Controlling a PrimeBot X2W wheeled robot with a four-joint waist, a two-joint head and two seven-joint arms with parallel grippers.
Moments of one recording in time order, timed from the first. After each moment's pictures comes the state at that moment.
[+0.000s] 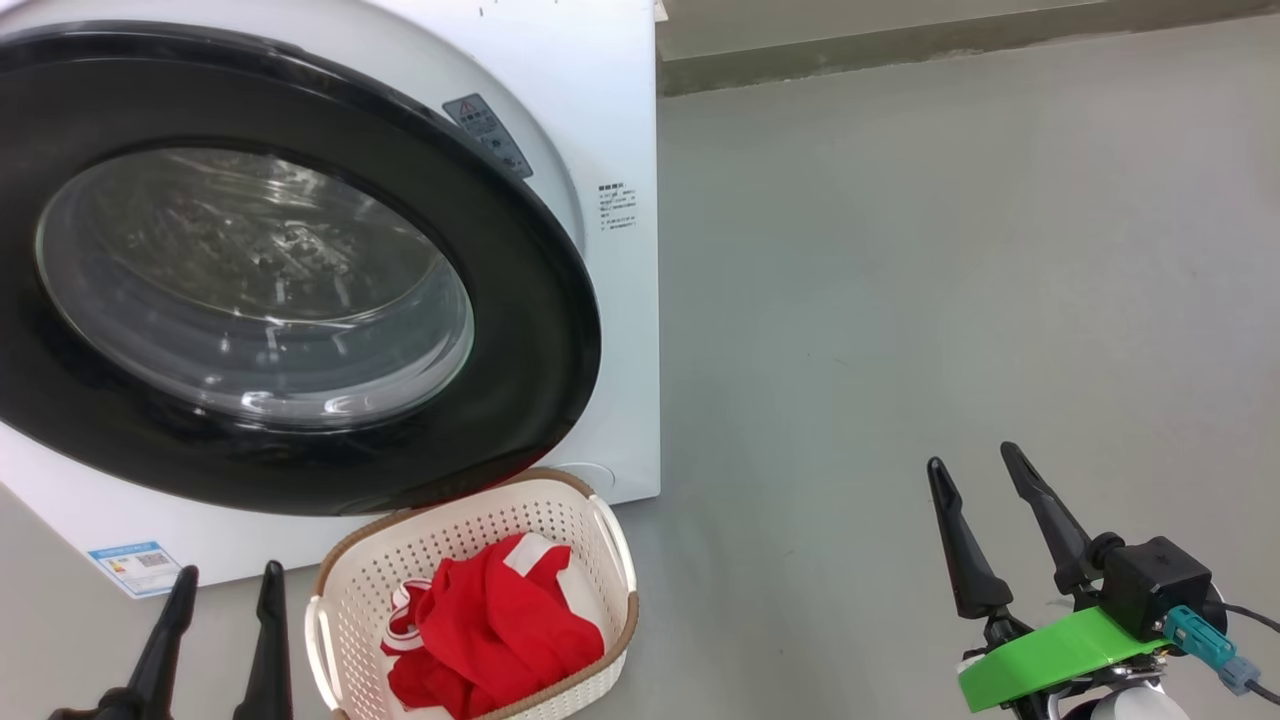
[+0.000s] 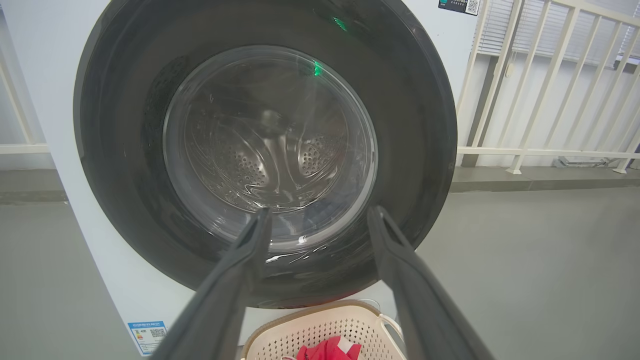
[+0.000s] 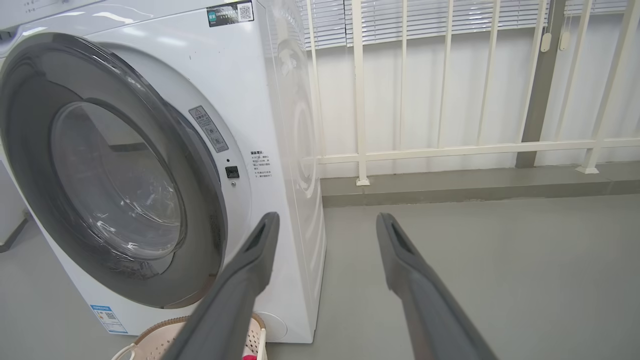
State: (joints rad) left arm 0.07 0.12 0.13 0.09 -0.26 -0.13 -0.25; right arm -0.04 -0.06 0.05 0.19 0.29 0.12 -0.26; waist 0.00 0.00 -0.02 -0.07
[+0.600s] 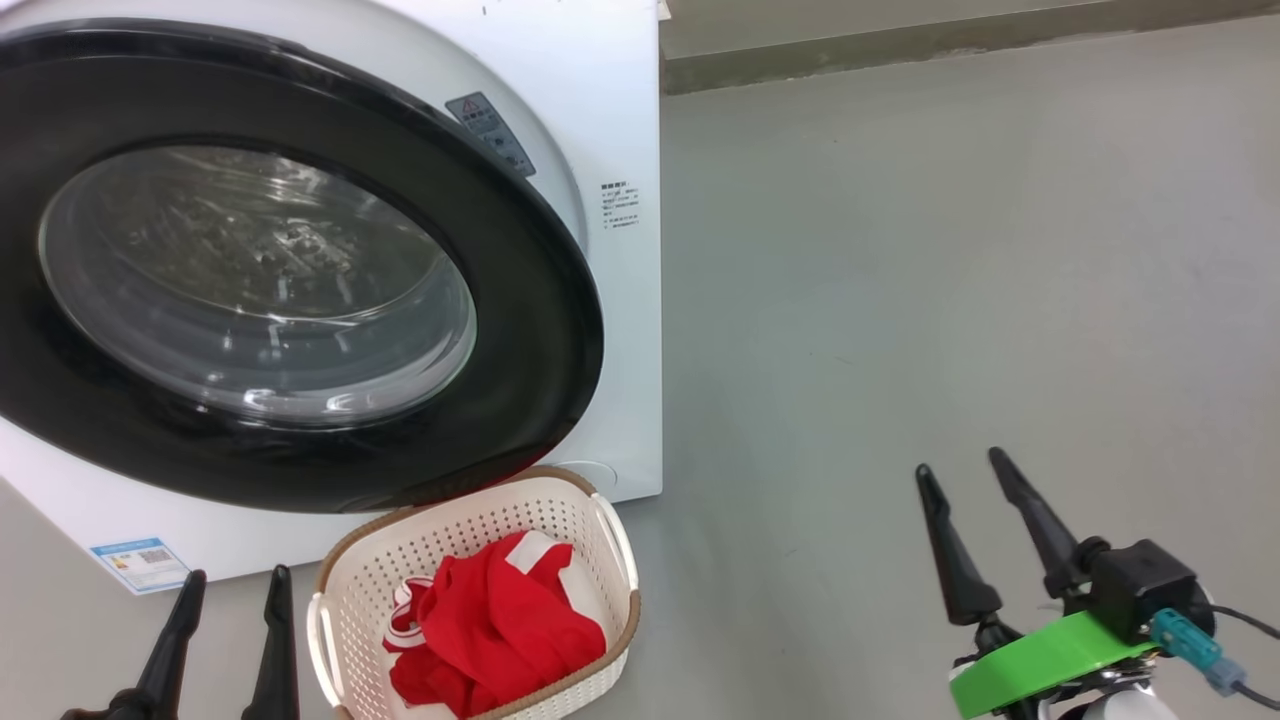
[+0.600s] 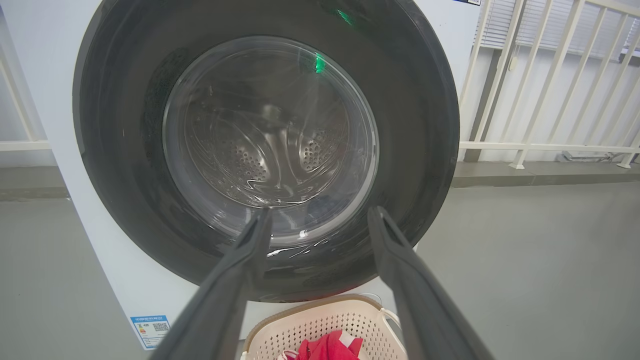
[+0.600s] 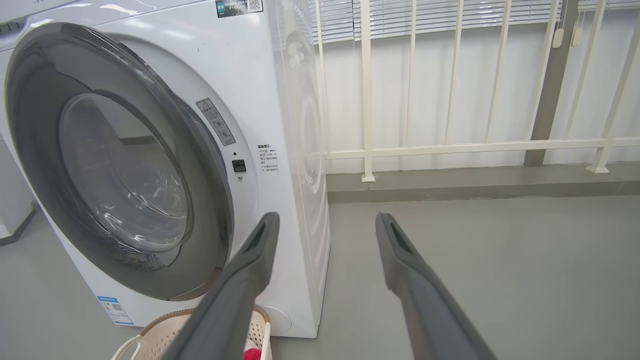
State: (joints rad) left arm 0.07 0.11 0.13 0.11 -0.24 -0.13 -0.25; right arm -0.04 -0.06 0.07 0.20 0.29 0.12 -0.26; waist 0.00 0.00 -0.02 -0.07
